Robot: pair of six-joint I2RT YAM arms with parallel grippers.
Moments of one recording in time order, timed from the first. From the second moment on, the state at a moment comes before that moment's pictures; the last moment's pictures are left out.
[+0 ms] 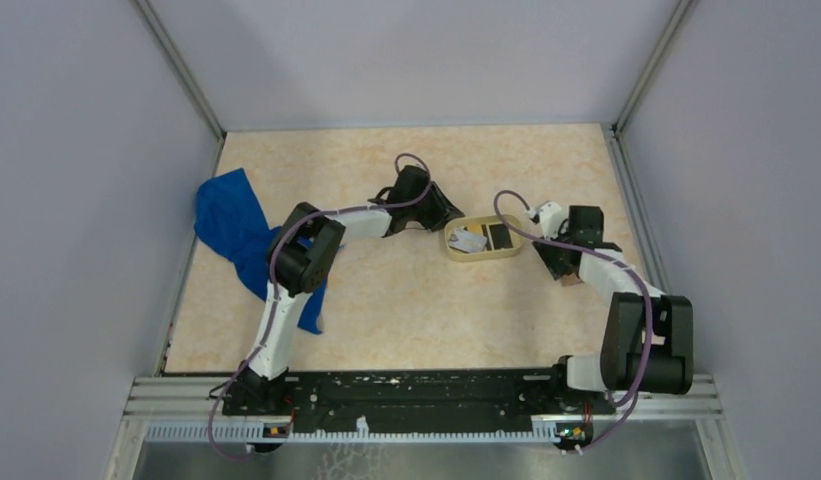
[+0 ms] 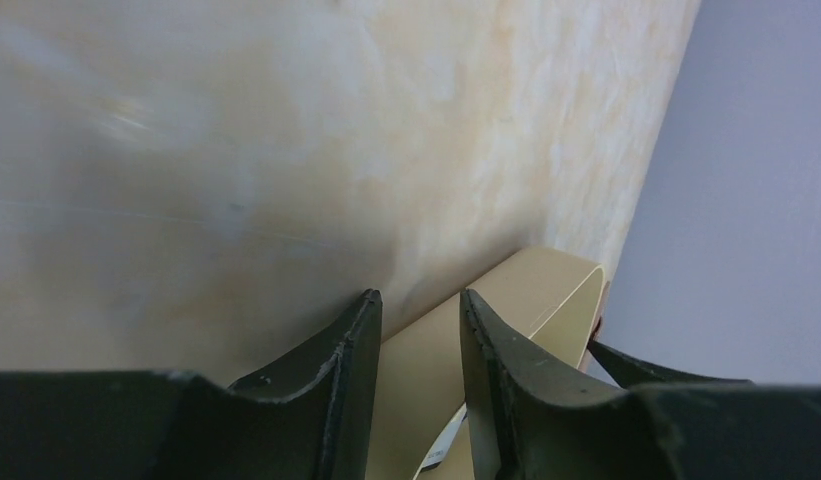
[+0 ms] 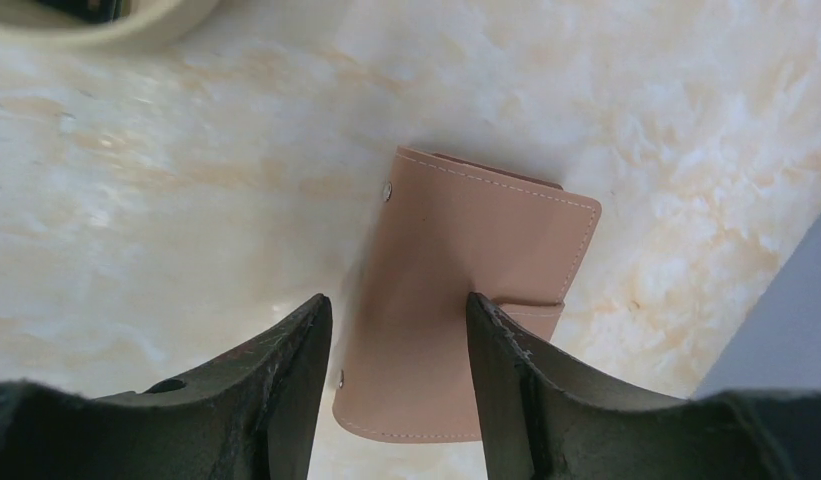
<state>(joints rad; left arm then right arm) -0.62 2.28 1.52 0.14 0.23 -1.10 -0.03 1.35 0.67 -0.27 -0.04 -0.62</state>
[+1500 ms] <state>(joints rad) -0.47 1.27 0.83 0.53 0.44 -0.58 -0.40 0.75 0.96 -0.47 -0.71 -0.05</state>
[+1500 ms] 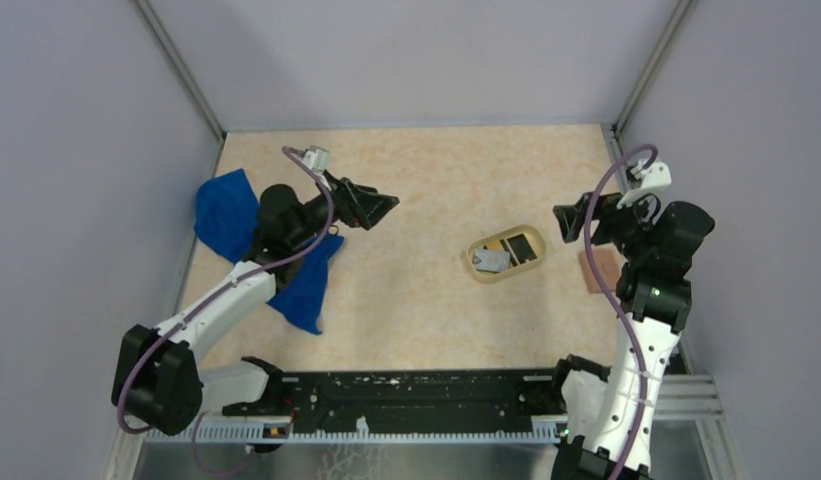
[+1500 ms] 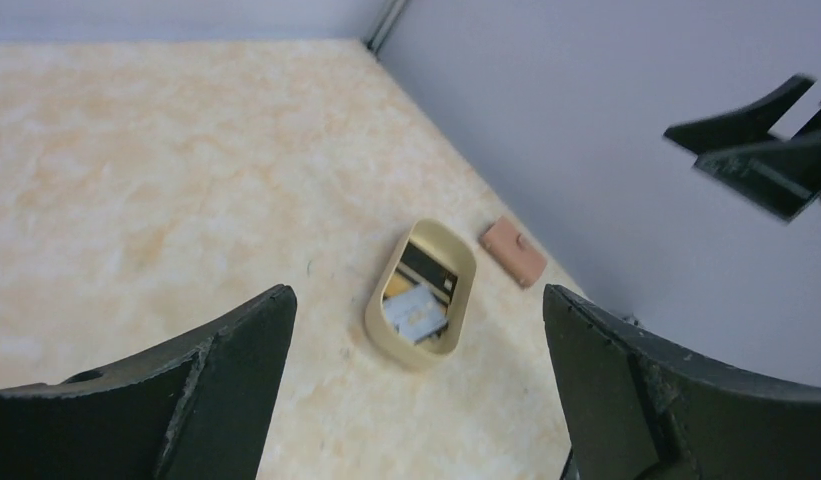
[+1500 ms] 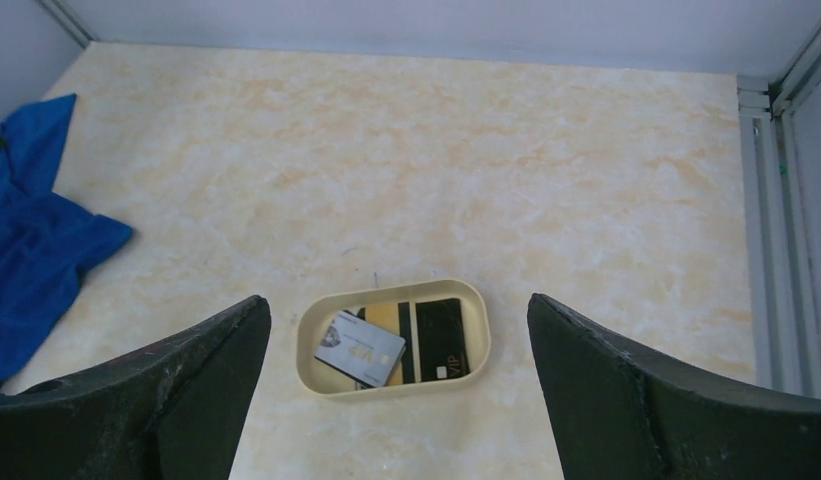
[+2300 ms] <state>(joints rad) -0.44 0.71 0.51 0.23 0.40 -0.50 -0.40 0.77 0.92 -0.29 -0.76 0.21</state>
